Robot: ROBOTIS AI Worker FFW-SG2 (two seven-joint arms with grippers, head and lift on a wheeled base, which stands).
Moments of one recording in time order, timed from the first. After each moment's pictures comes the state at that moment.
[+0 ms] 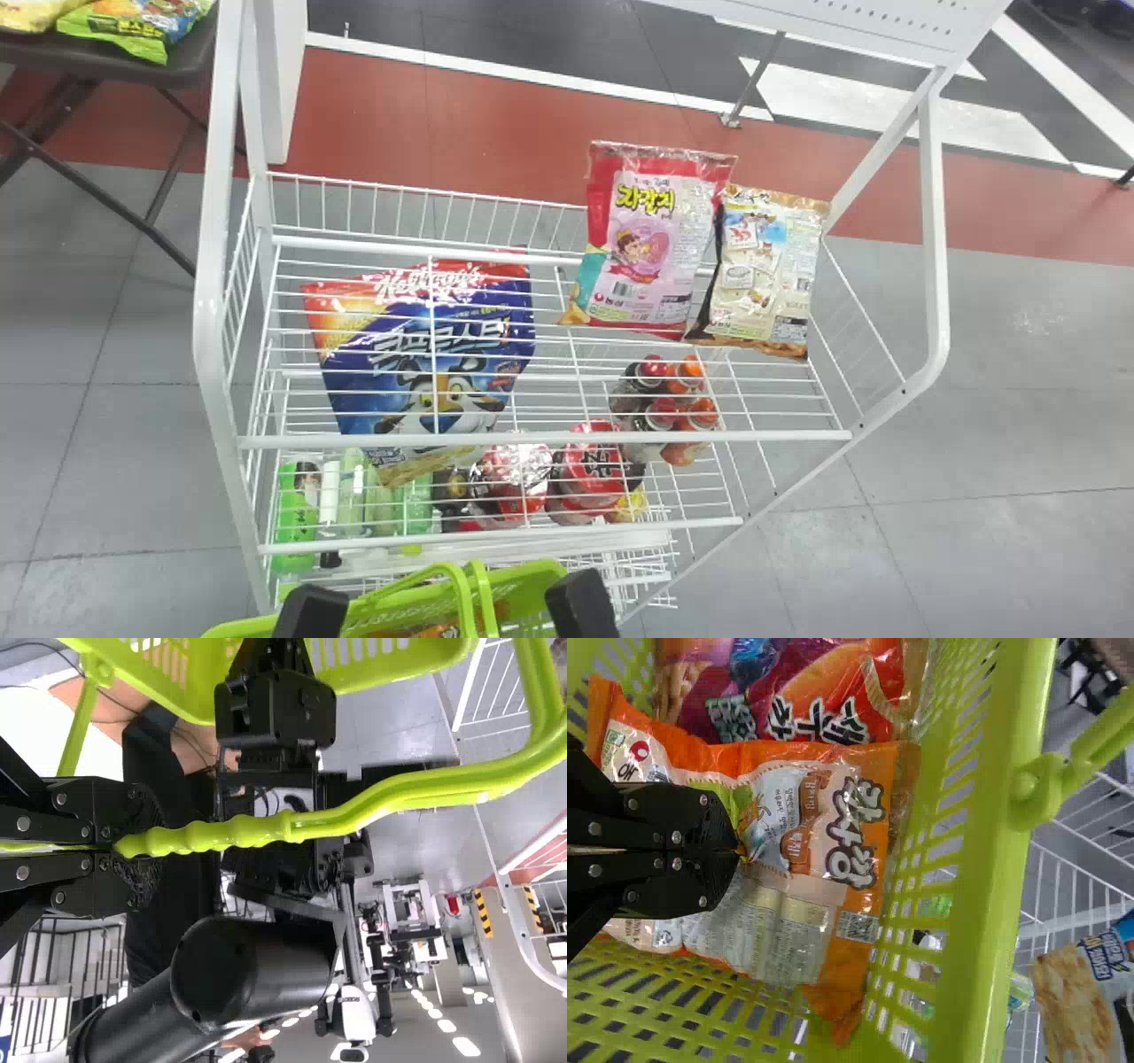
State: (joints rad) left arm 0.45 0.00 -0.26 -2.14 0.39 1.57 -0.71; right arm 0.53 -0.31 0.16 -1.86 -0.19 0.86 0.49
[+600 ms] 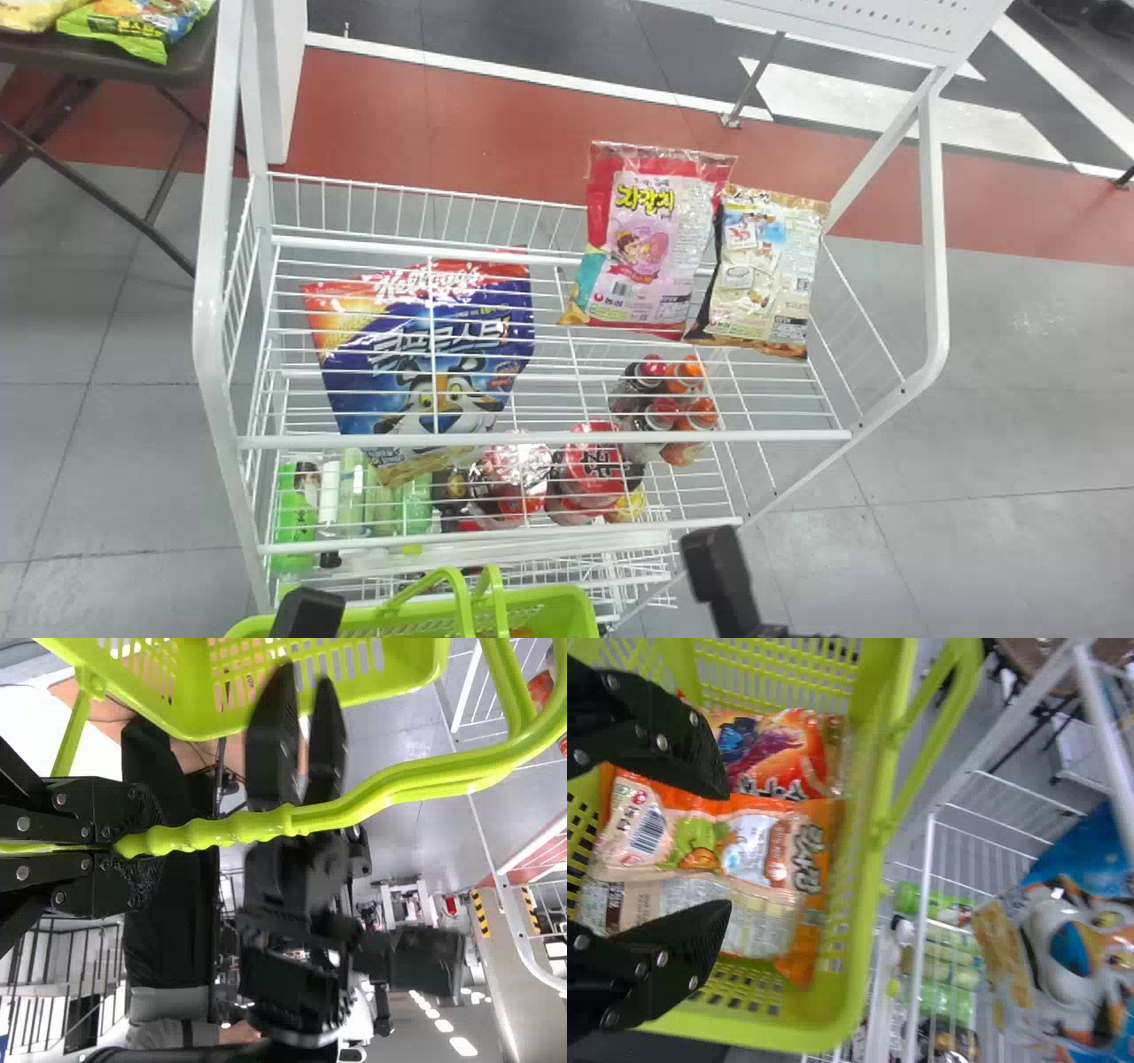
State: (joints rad) left arm 0.46 0.00 -0.26 -2.15 0.39 1.57 -0.71; right arm 0.69 -0.28 -0.18 -2.27 -0.32 1.15 0.59
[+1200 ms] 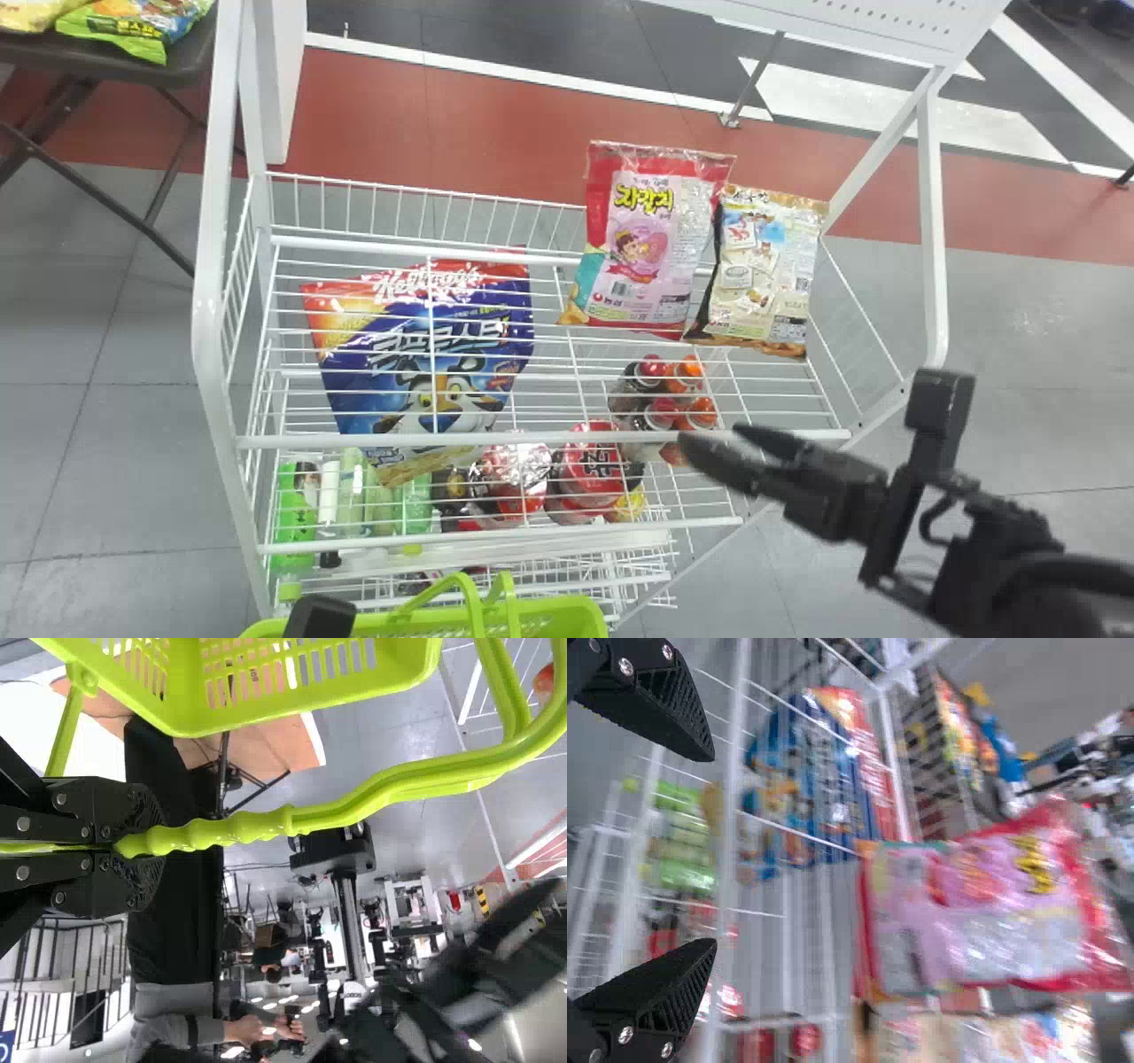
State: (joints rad) left arm 0.47 0.00 -0.28 -2.15 0.39 1.56 -0.72; right arm 0.46 -0.24 -0.54 -2.18 -0.43 0.90 0.64
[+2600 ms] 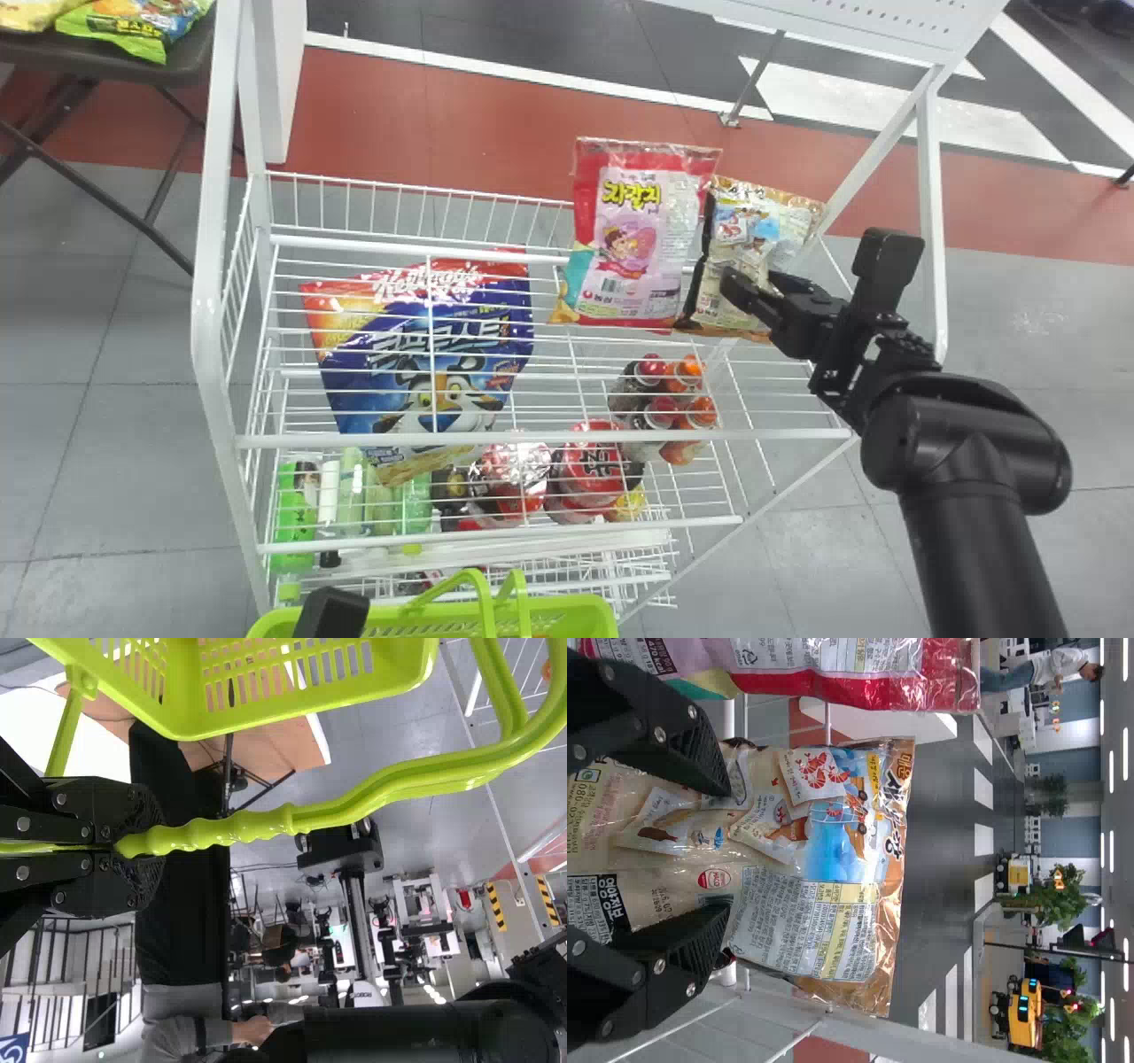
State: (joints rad) left arm 0.44 0.00 -0.30 -2.14 0.37 1.57 -0.73; right arm -0.03 -0.39 -0.30 -1.51 -0.26 0.47 0.30
